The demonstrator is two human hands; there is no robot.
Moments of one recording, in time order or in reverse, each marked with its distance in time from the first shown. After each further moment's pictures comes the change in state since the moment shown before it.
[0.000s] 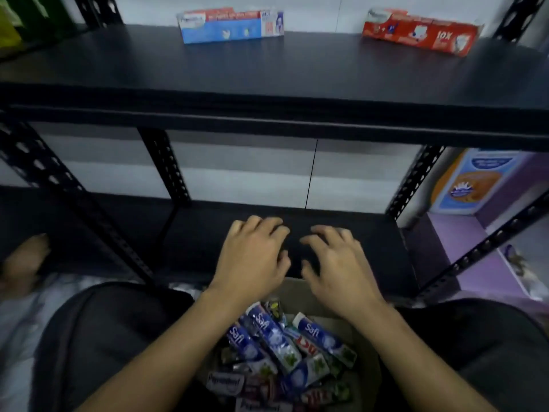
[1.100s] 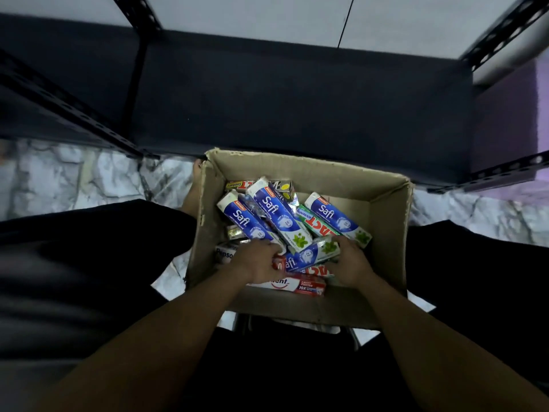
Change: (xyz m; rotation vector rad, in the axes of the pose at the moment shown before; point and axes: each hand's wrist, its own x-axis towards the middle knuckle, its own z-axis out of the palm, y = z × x) left_hand -0.150 -0.008 0.264 -0.402 -1.089 -0.203; right_hand -0.135 0.085 0.253 0.466 -0.904 0.675
